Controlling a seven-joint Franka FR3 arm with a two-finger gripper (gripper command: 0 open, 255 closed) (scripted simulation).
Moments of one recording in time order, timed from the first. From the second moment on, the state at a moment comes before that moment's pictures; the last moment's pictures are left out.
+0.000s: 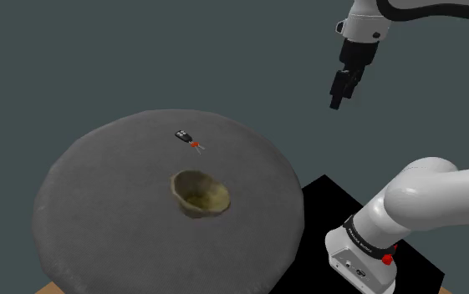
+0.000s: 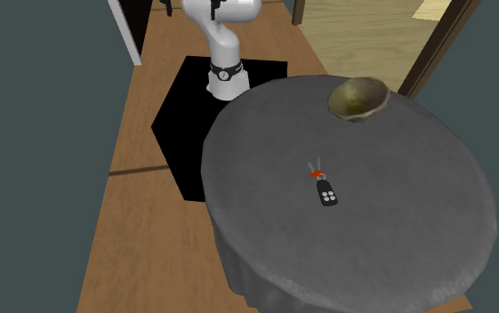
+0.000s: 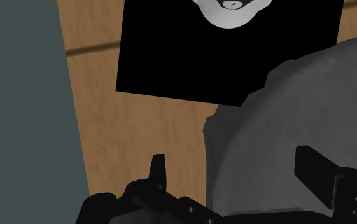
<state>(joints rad) 0.00 -0.75 0.06 -2.38 -0.09 1.46 -0.13</state>
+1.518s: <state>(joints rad) 0.08 -0.20 0.32 -2.25 0.05 1.97 0.25</state>
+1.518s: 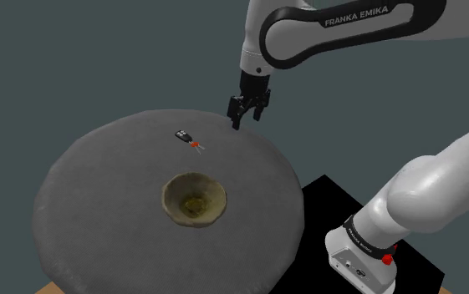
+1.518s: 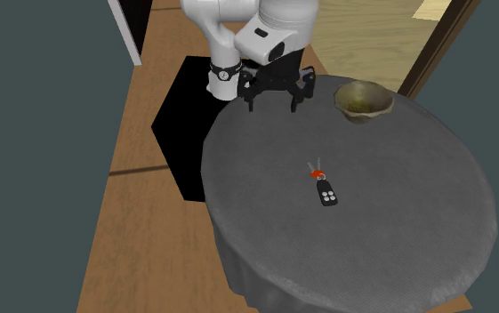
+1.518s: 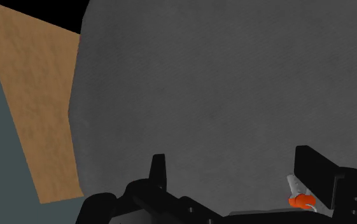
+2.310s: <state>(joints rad) 0.15 0.24 0.38 -1.91 -0.08 2.12 0.47</state>
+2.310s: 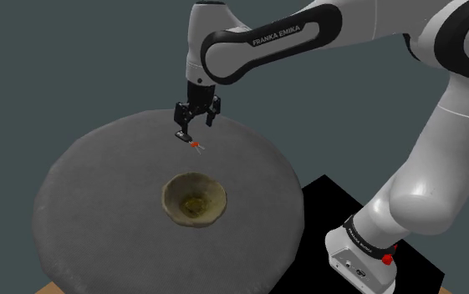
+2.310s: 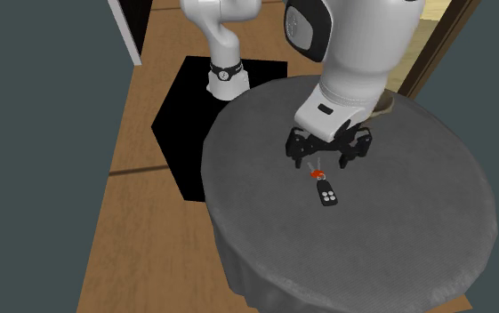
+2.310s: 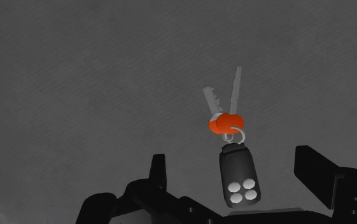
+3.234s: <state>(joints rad) 0.18 0.36 0.37 -1.88 -0.13 2.21 0.53</state>
